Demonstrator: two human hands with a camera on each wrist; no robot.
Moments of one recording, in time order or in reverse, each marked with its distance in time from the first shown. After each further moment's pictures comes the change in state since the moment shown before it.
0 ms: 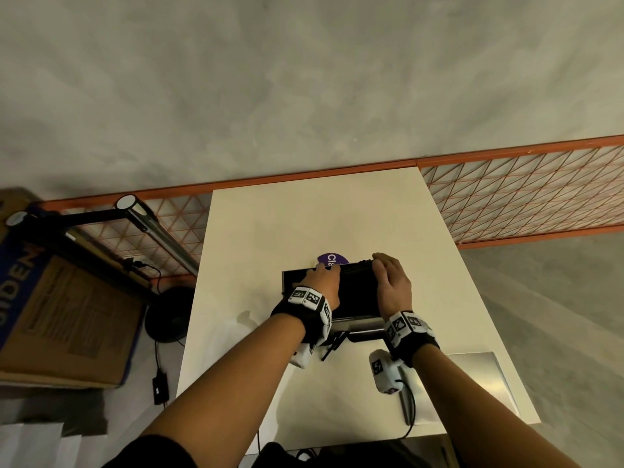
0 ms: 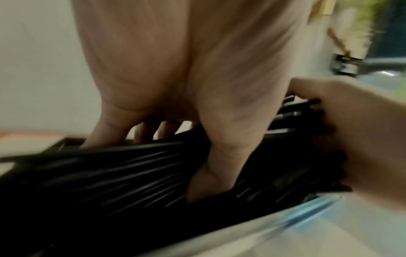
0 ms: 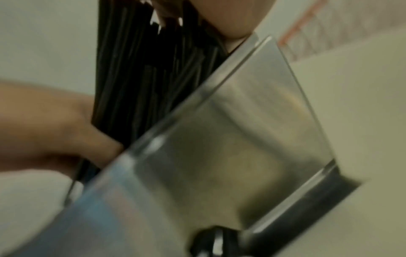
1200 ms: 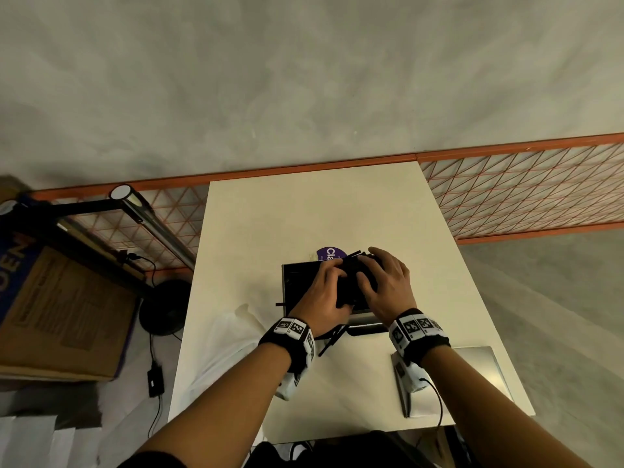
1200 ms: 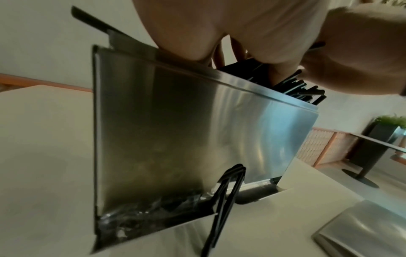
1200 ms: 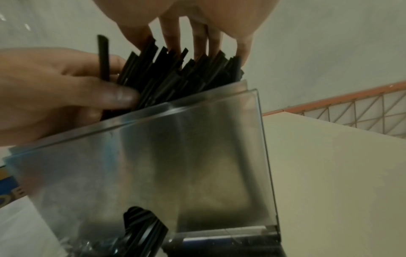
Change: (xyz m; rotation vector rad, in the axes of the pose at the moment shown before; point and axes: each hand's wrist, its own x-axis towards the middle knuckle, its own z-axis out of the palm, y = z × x) left_hand -0.034 -0.014 0.053 -0.514 0.500 0.442; right_hand -0.011 0.003 -0.005 -0.591 -0.076 -0.463
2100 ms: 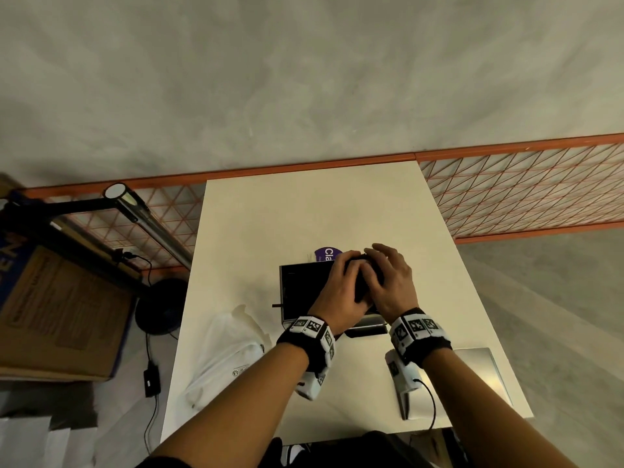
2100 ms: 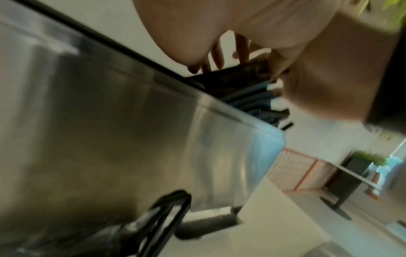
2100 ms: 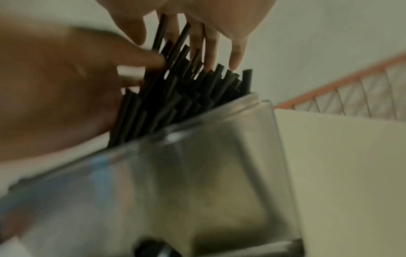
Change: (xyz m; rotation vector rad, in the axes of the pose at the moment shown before) left_hand 0.023 0.034 0.014 -0.160 0.099 0.048; right_hand 0.009 -0.004 -0.011 0.218 0.052 0.095
